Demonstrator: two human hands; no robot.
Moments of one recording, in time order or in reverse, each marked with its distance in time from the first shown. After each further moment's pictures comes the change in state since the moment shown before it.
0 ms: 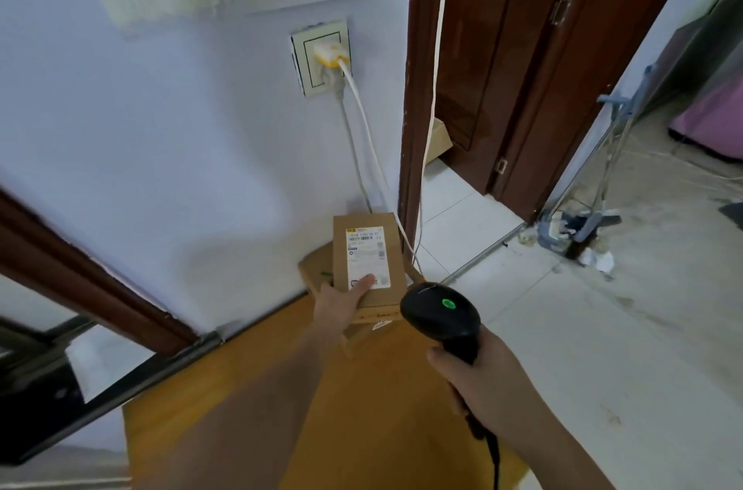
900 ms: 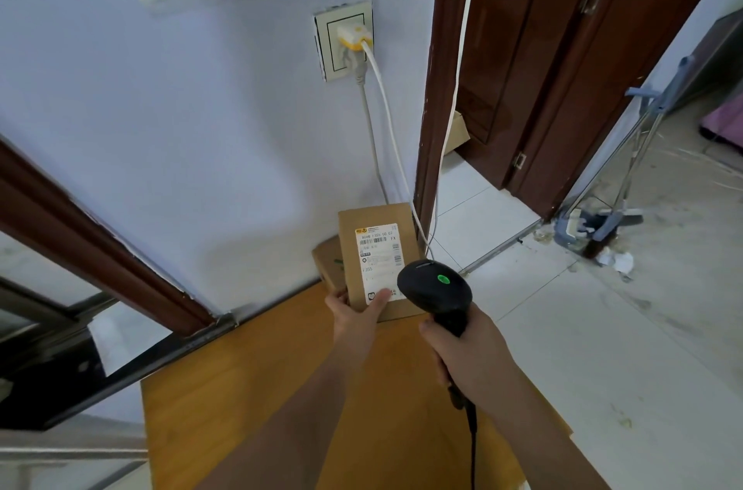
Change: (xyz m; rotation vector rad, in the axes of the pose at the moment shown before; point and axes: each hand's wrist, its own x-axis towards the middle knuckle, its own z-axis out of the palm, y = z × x) left_hand -0.028 -0.045 0.014 -0.274 0.079 0.060; right_hand 0.033 0.006 0.030 0.027 0.021 -0.055
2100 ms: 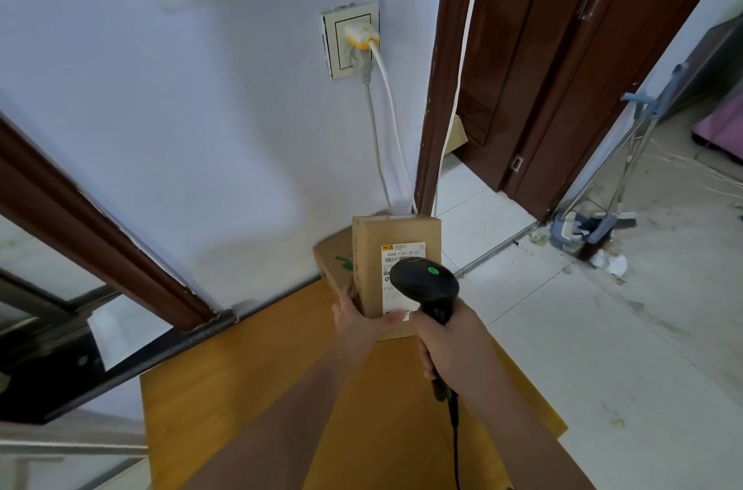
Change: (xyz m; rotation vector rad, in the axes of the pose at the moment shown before) left_hand 0.001 -0.013 -0.014 0.245 -0.157 0.087; right_hand -0.002 -0.008 0.021 0.081 0.025 0.038
